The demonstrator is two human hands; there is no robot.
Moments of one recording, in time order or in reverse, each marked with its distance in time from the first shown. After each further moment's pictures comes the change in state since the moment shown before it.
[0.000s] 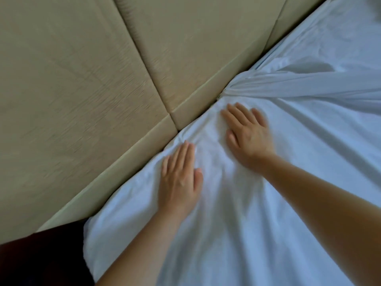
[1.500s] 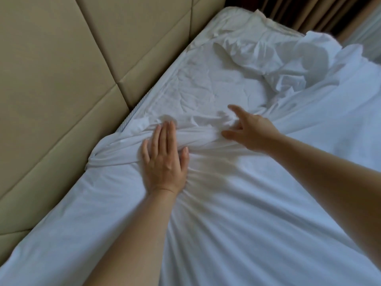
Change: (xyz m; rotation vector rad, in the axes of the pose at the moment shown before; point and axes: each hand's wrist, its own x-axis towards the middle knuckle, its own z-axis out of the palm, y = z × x) left_hand 0.183 0.214 0.108 0.023 0.200 0.191; right_hand -0.009 0.272 -0.111 0.167 -0.190 0.545
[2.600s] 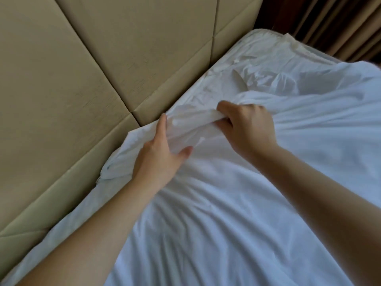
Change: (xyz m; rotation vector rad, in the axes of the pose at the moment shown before) left_hand 0.087 0.021 -0.089 -0.350 -0.356 -0.376; right_hand 0.036 -0.046 -0.057 0.001 0.575 -0.457
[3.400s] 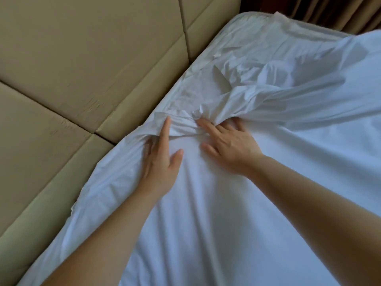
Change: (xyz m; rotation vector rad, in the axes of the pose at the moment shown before) left_hand 0.046 0.001 0.076 -0.068 0.024 0.224; right_hand -0.019 0.078 0.080 -0.011 -0.432 -0.066
